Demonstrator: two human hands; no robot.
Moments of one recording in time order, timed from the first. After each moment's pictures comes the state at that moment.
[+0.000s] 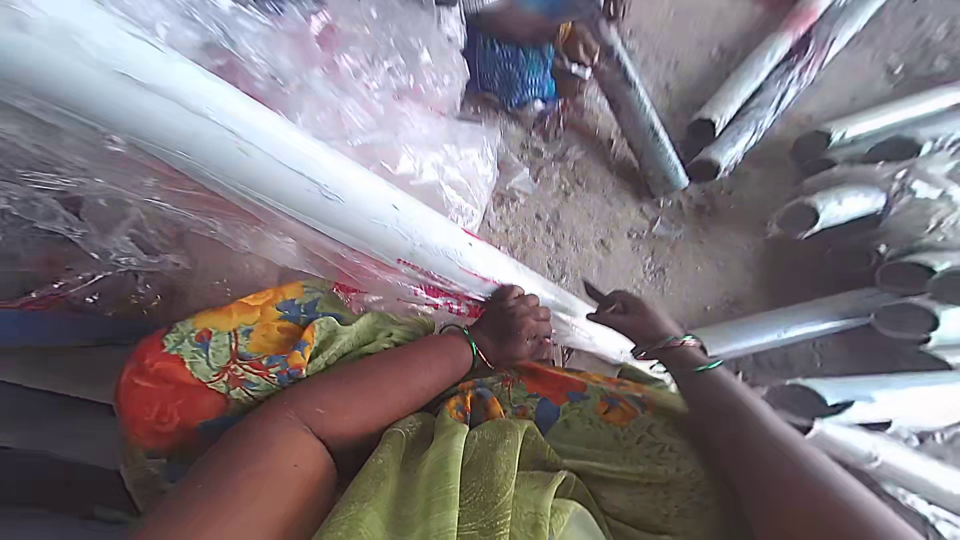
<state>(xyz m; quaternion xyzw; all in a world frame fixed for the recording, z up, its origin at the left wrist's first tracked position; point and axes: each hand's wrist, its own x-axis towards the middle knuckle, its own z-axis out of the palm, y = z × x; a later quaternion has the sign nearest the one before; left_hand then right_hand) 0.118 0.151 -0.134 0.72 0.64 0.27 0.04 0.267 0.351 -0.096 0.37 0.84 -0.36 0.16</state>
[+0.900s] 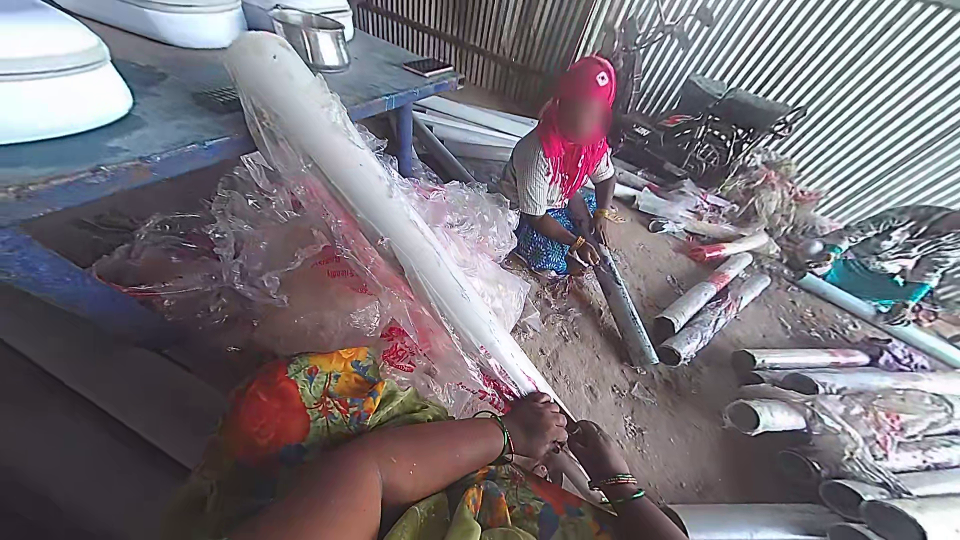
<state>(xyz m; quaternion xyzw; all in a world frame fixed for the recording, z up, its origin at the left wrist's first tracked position) 0.102 0.160 -0.108 0.73 0.64 0.16 0.15 0.229 0.291 -0.096 0.34 0.90 -0.20 0.17</state>
